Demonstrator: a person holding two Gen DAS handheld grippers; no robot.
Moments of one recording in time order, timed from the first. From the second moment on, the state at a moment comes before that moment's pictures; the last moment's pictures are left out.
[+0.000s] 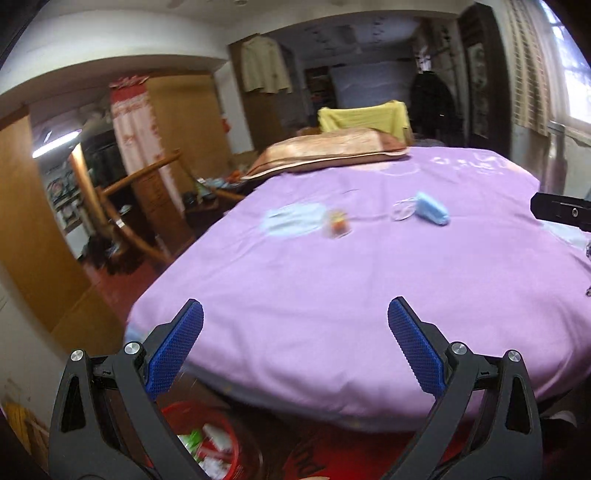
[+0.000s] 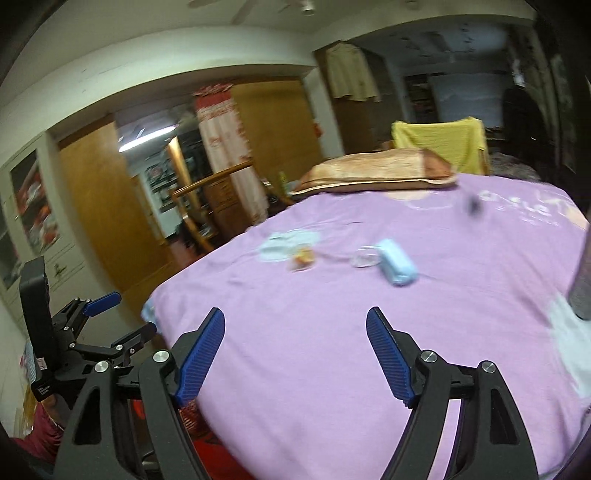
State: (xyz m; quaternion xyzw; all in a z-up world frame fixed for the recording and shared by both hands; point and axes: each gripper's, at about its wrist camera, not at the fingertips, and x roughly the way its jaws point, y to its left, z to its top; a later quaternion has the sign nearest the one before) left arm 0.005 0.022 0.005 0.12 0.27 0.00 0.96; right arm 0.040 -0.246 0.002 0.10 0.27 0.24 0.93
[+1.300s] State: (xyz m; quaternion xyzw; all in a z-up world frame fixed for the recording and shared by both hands) left arm 0.298 0.009 -0.065 -0.01 0.43 -0.06 0.90; right arm 0.159 -0.281 -0.064 0.07 0.36 0.09 0.92
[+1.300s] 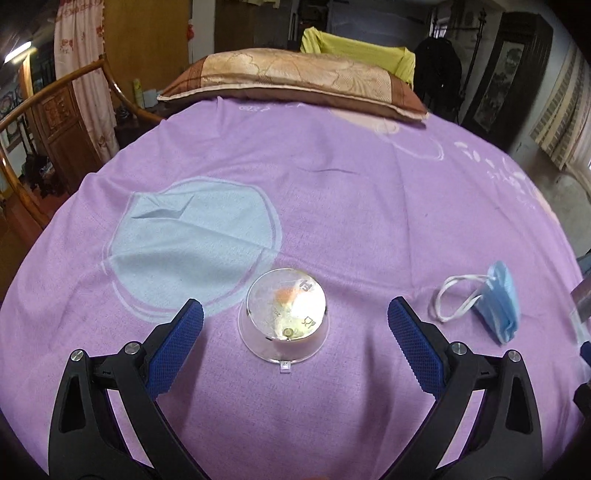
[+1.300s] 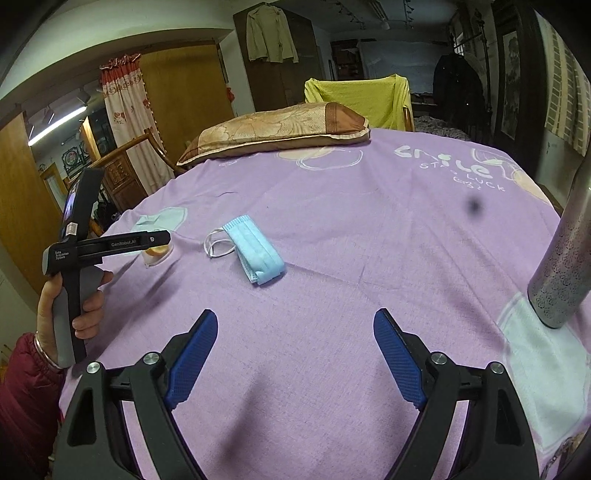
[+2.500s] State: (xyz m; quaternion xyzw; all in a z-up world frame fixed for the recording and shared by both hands) left arm 0.306 0.007 -0.082 0.04 0.45 -0.02 0.89; right arm 0.267 -0.219 -0.095 0.02 0.42 0.08 0.91
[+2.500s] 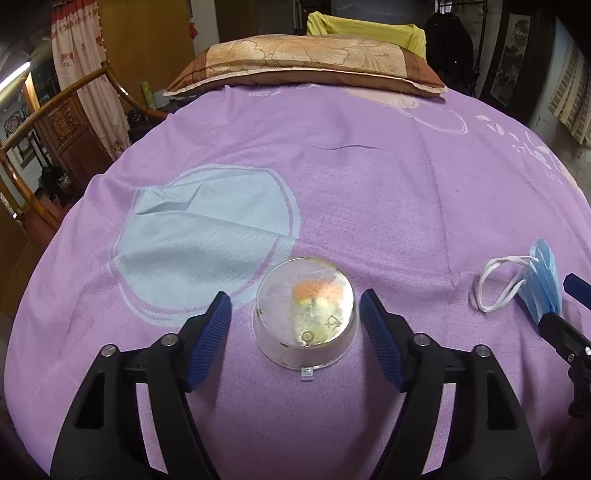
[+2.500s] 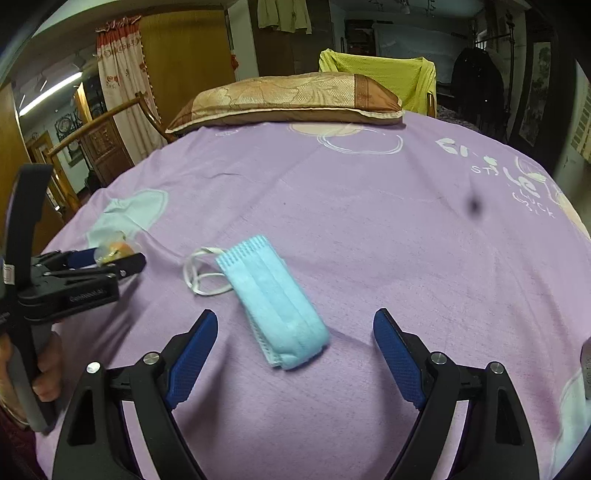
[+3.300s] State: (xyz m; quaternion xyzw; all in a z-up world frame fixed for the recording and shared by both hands) left arm 0.308 0.016 -0.086 0.02 0.46 0.00 0.89; right arm 0.258 -0.215 -0.092 0.00 0.40 0.06 0.91
